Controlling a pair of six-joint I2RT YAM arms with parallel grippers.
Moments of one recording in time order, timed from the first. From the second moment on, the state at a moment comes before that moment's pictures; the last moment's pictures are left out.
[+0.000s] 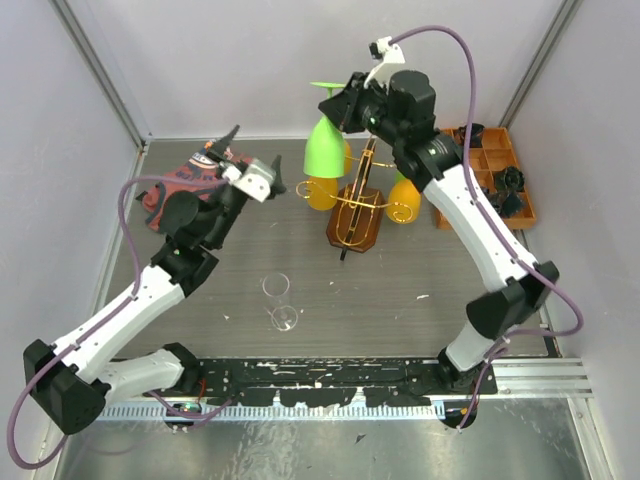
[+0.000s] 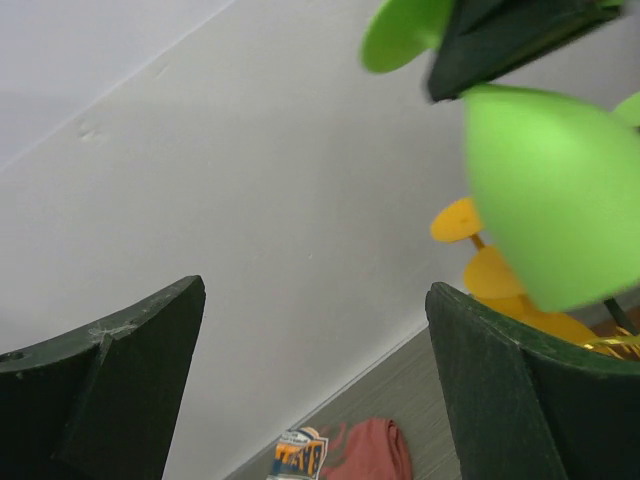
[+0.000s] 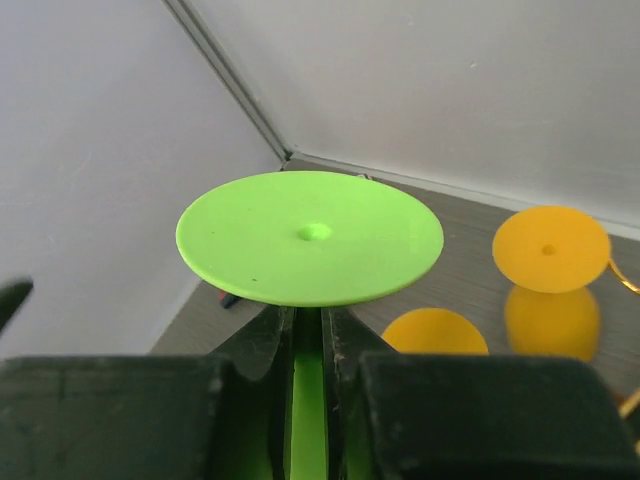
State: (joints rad) left arm -0.68 1.06 0.92 0.49 -0.08 0.68; right arm 0.50 1.69 1.94 -0.31 -0.19 0.46
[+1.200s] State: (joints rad) left arm -0.49 1.34 1.33 0.17 -0.33 0.20; right arm 0.80 1.08 0.90 0.24 0.15 0.01
